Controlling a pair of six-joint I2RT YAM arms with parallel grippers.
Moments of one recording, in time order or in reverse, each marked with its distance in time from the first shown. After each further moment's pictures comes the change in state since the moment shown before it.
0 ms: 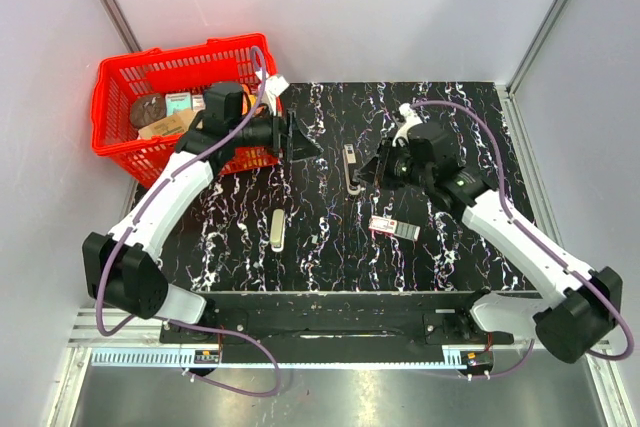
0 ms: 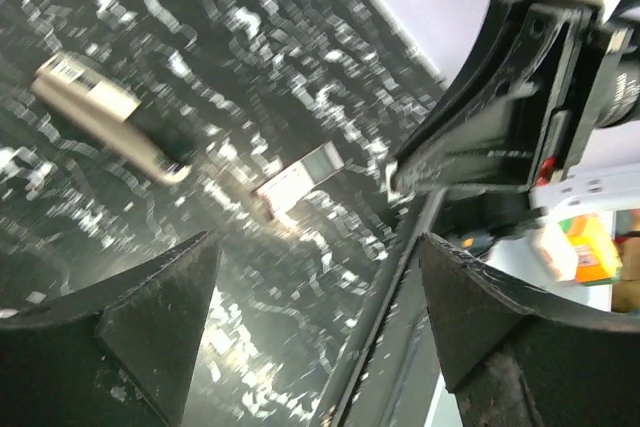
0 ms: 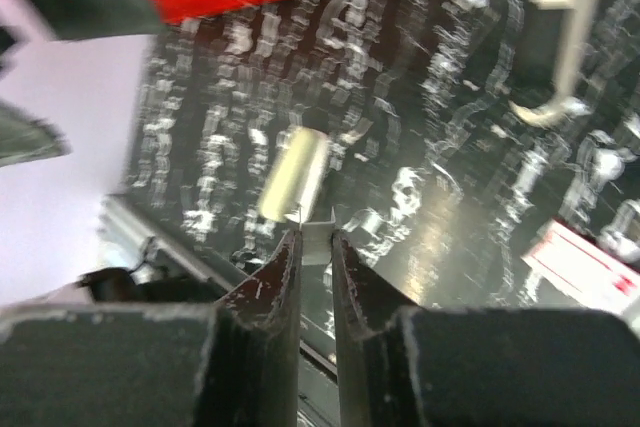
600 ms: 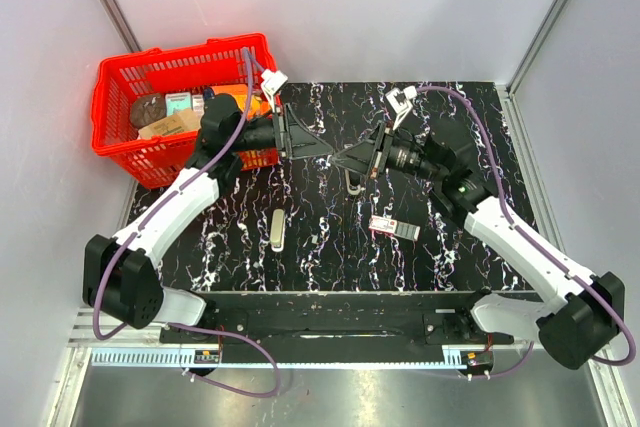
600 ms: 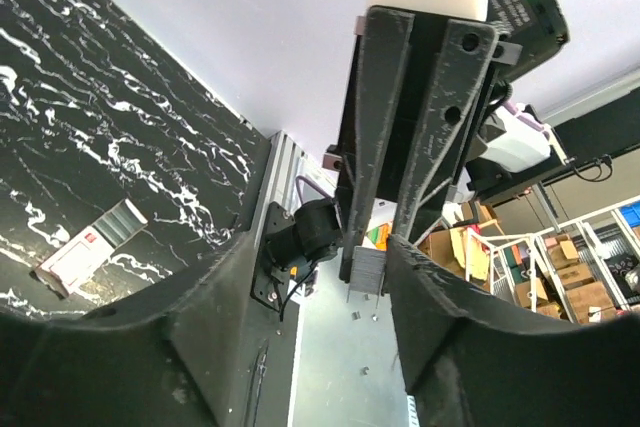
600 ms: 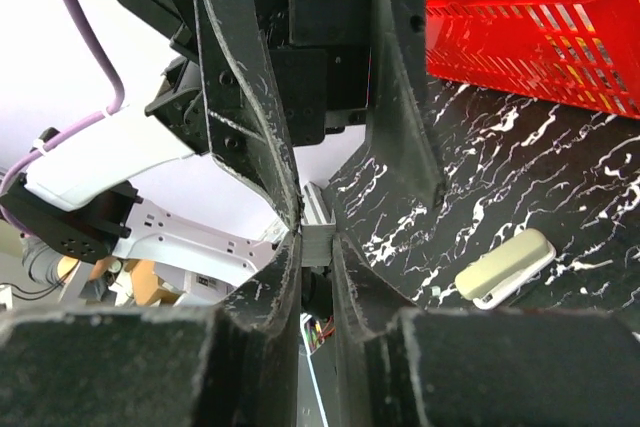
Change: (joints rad) left arm -0.057 -0.044 -0.203 0.668 0.206 -0.620; right arm -0.007 -0.006 -0.065 0.555 -0.382 0.164
